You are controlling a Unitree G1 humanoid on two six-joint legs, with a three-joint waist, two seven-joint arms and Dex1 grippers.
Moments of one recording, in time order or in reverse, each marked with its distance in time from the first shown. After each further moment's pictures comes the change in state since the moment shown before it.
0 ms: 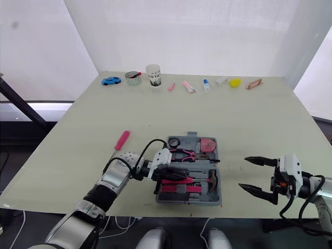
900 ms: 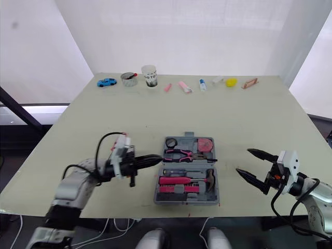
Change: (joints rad) left arm 0.371 0.202 0.468 -0.503 -0.391 0.383 0.151; right arm -0.001 0.139 -0.043 0.016 -0.011 0.003 -0.254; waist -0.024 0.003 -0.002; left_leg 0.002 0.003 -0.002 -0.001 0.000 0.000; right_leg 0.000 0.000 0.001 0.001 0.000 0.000
